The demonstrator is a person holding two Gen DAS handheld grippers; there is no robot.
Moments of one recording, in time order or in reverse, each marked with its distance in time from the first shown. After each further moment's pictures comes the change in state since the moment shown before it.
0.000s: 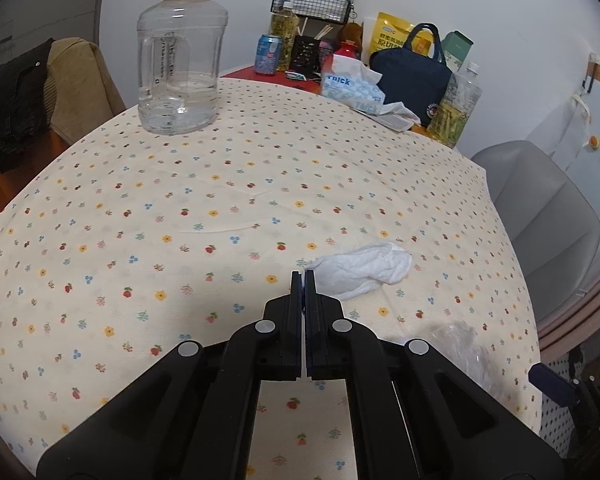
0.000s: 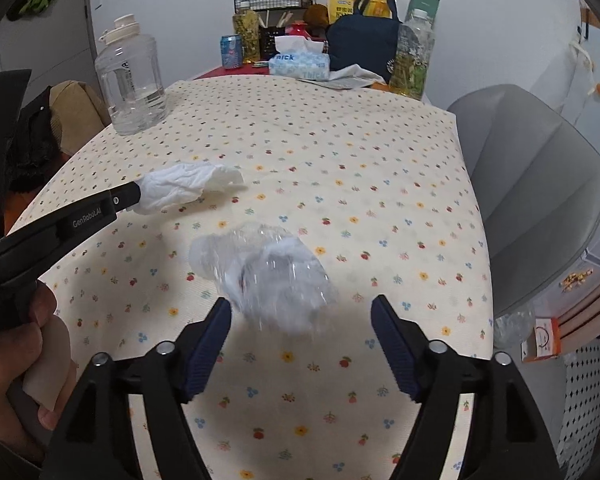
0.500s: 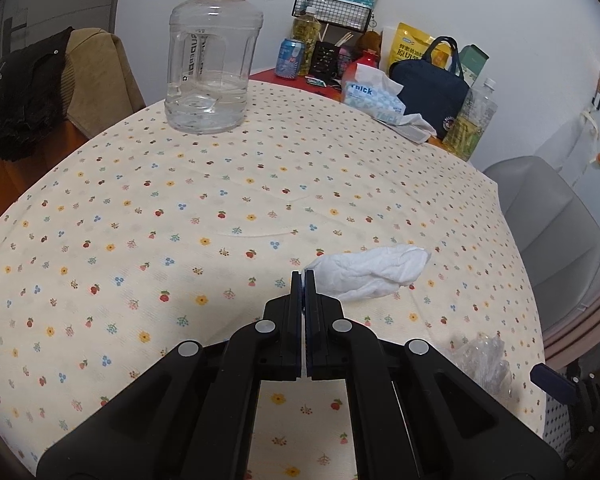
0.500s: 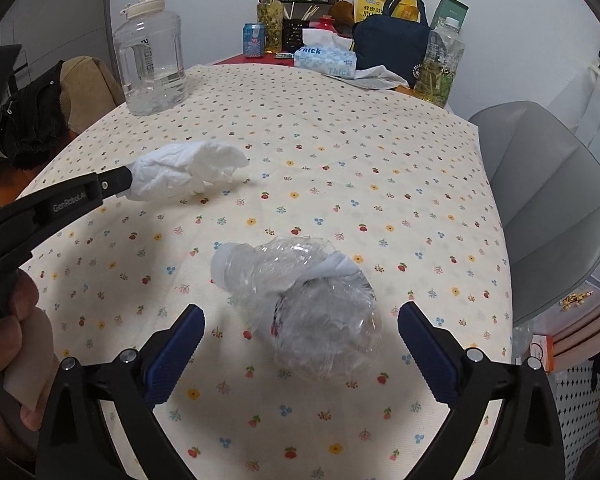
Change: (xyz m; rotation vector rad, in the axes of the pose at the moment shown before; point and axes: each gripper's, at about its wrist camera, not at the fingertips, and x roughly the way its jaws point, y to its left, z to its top) left arm -0.002 0.028 0.003 -0.043 -0.011 0.016; right arm 0.018 0.027 0.005 -0.071 0.027 -0.003
